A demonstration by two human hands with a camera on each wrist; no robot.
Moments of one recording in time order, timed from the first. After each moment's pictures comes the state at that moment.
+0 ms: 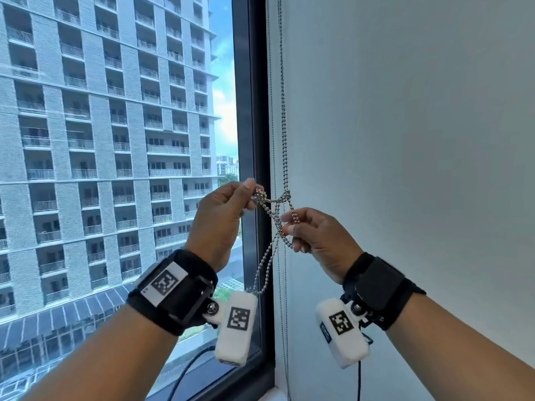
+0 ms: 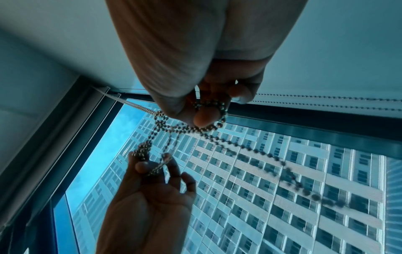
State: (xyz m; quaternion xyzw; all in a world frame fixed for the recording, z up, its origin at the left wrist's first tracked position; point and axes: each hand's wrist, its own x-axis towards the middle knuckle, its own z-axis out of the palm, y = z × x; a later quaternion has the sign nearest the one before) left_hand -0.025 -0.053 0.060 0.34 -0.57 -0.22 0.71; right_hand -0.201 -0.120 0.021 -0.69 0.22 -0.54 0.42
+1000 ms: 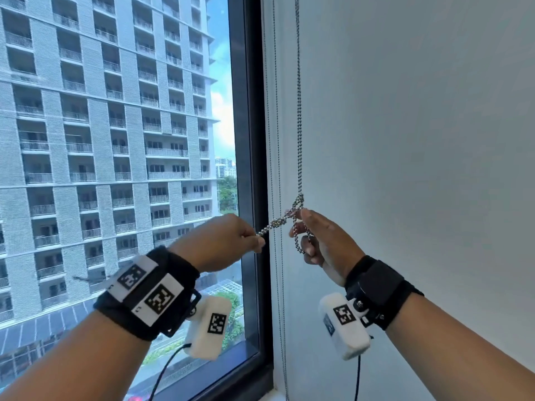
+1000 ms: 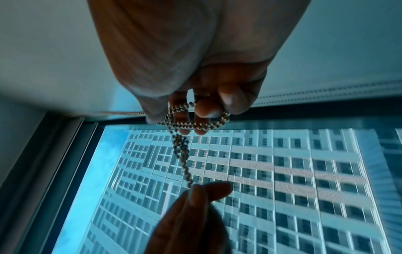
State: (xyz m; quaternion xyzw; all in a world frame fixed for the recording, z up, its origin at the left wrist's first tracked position) left_hand -0.012 -0.033 0.070 0.61 -0.75 0.01 0.24; right_hand -0.215 -0.129 0.016 -0.63 0.20 -0.54 0.52
